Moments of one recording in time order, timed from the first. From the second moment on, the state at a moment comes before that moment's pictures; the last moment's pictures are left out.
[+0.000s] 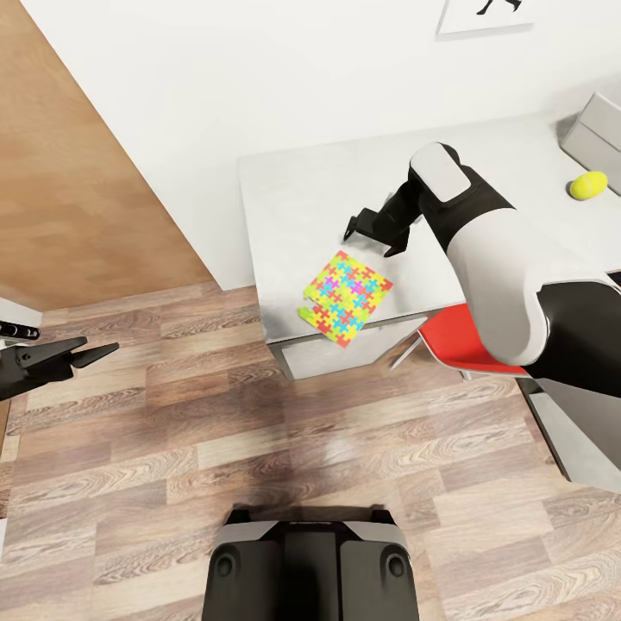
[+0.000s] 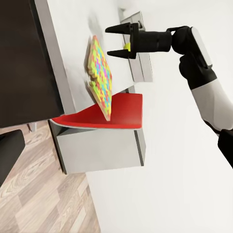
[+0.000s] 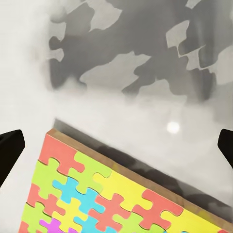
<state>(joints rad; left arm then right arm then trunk) -0.70 0.59 0.33 -1.18 0.50 1.03 -1.55 -1.83 0.12 0.02 -0.33 -0.87 1.05 -0.61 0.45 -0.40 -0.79</state>
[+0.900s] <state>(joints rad) -0.69 0.59 0.33 -1.18 0.51 1.03 -1.55 -1.85 0.16 0.02 -0.24 -0.87 1.05 -0.61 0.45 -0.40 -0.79</state>
